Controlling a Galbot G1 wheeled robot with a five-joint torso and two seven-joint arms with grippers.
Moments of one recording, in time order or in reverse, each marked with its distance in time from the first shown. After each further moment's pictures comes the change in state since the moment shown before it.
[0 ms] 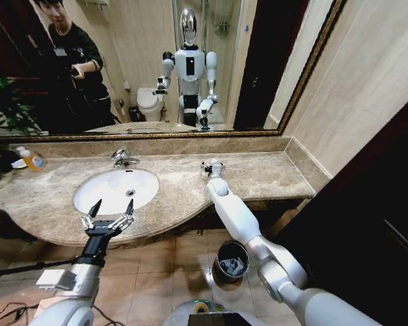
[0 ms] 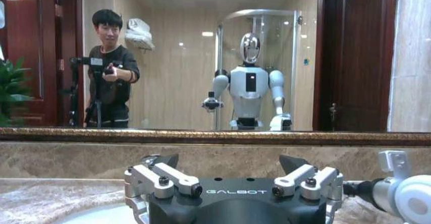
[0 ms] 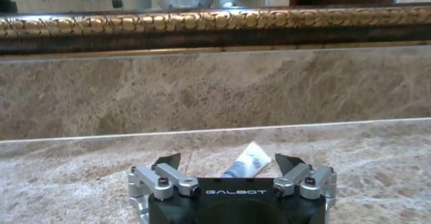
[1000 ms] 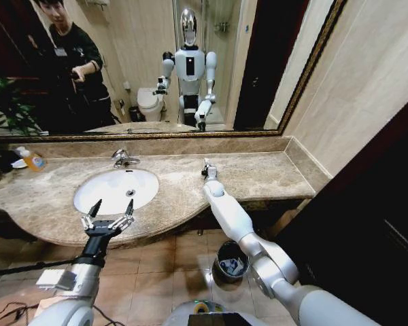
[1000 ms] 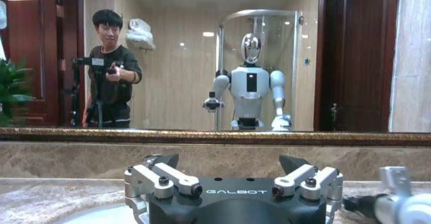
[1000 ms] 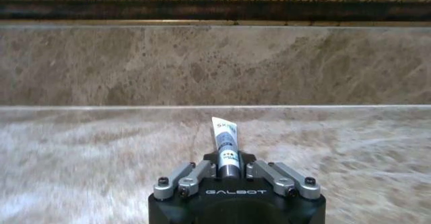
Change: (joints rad) left arm 0.000 0.000 0.000 0.000 0.000 0.000 0.000; right arm -0.068 -0.028 -0.002 0.050 -0.047 -0.005 -0.042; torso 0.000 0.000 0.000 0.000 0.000
